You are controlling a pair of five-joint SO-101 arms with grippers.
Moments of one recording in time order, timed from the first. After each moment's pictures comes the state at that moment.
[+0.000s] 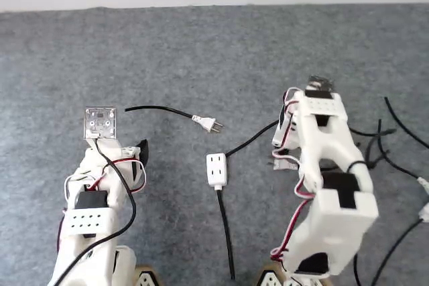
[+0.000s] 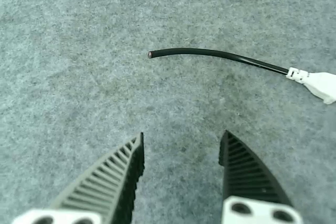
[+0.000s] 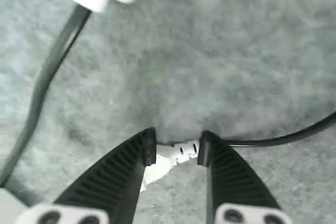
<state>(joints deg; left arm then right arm) -8.1 -49.3 80.0 27.8 3.3 2.0 20.6 10.9 71.0 -18.8</state>
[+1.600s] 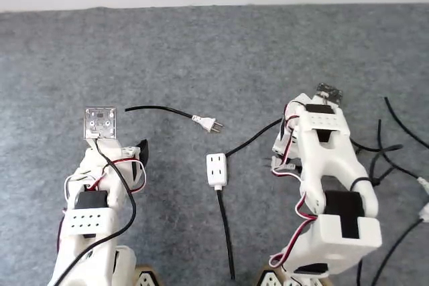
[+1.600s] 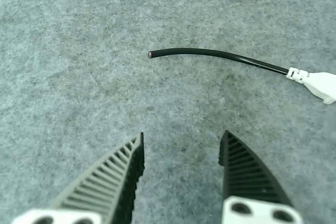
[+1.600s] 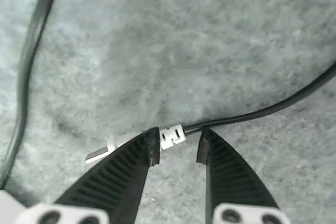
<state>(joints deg) -8.1 -49.3 80.0 27.8 3.3 0.4 7.3 26.8 62.9 -25.5</state>
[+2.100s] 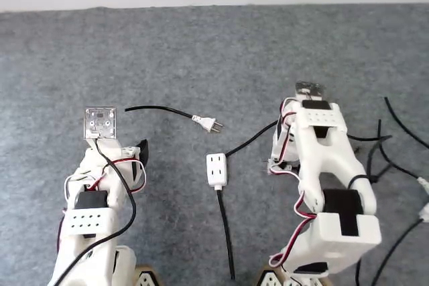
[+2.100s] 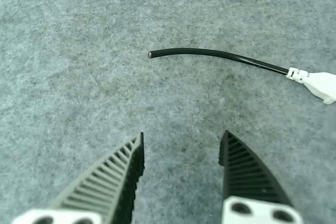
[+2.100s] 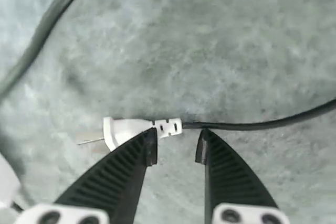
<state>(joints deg) -8.1 -49.3 80.0 27.8 3.3 0.4 7.5 22.9 70.2 -5.2</state>
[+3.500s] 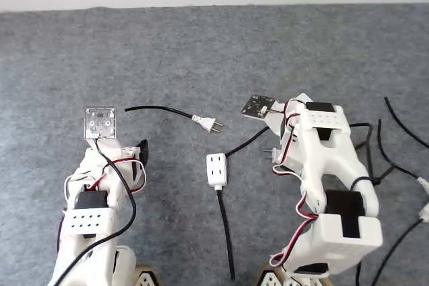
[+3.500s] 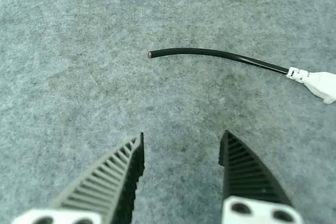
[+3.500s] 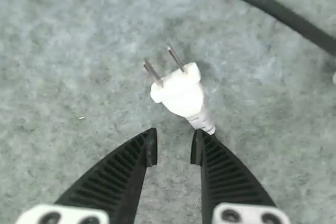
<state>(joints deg) -8.1 -49.3 80.0 27.8 3.1 1.1 7.5 25.3 64.8 60.4</state>
